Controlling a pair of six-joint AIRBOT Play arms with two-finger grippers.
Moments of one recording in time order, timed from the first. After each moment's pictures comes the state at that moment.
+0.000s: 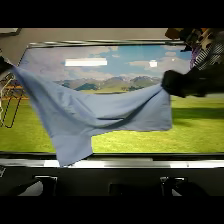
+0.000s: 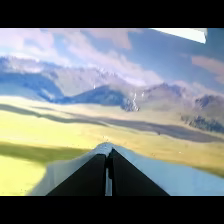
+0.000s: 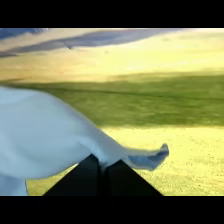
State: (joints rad) left arm 0.26 -1.19 1.63 1.08 -1.26 -1.55; right arm 0.24 -1.09 1.60 -1.46 1.47 1.95
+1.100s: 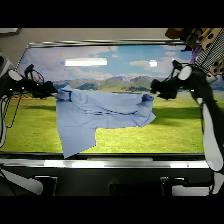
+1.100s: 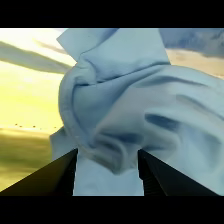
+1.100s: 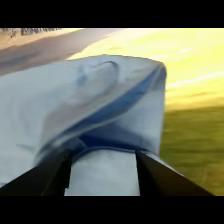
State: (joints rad) left arm 0.22 -1.79 1.67 1.14 -1.17 -1.54; right arm -0.03 -1.58 1.53 -1.27 1.20 1.78
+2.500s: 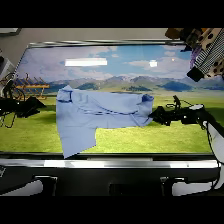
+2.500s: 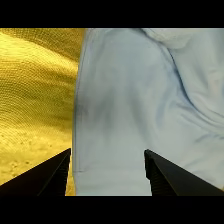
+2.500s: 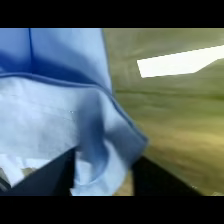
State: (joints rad) left arm 0.39 -1.35 1.15 1.02 -1.19 -1.41; right arm -0.27 -1.63 0.96 -0.65 1.09 1.17
